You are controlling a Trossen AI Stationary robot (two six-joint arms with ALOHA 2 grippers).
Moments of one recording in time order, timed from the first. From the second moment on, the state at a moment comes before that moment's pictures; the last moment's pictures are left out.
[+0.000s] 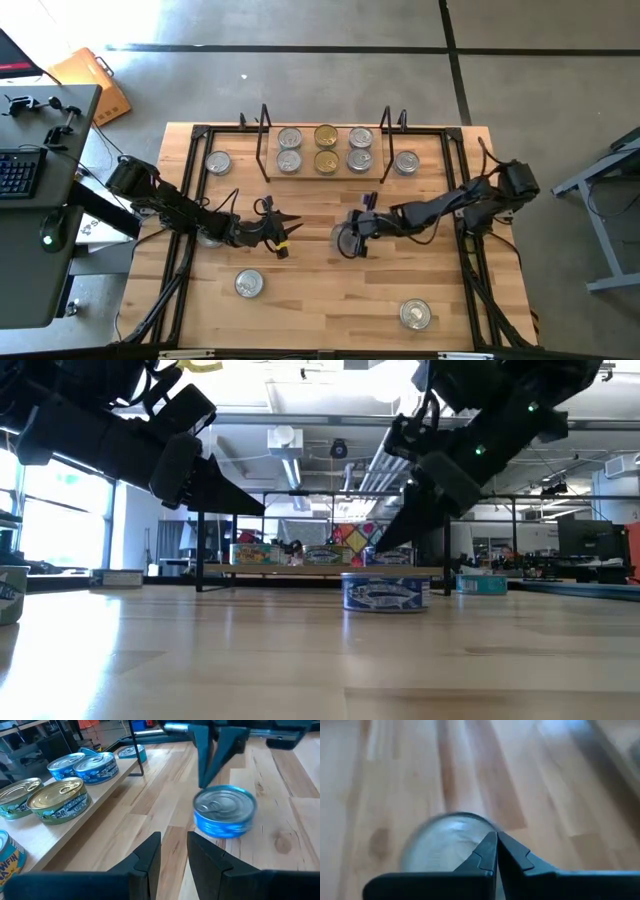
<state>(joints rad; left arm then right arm) -0.33 1.56 0.42 0.74 -0.68 -0.08 0.18 1.63 0.76 0.08 0.32 0.18</state>
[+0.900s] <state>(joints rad) -0.32 1.56 0.42 0.73 -0.68 -0.08 0.32 1.79 0.77 0.21 0.37 -0.16</state>
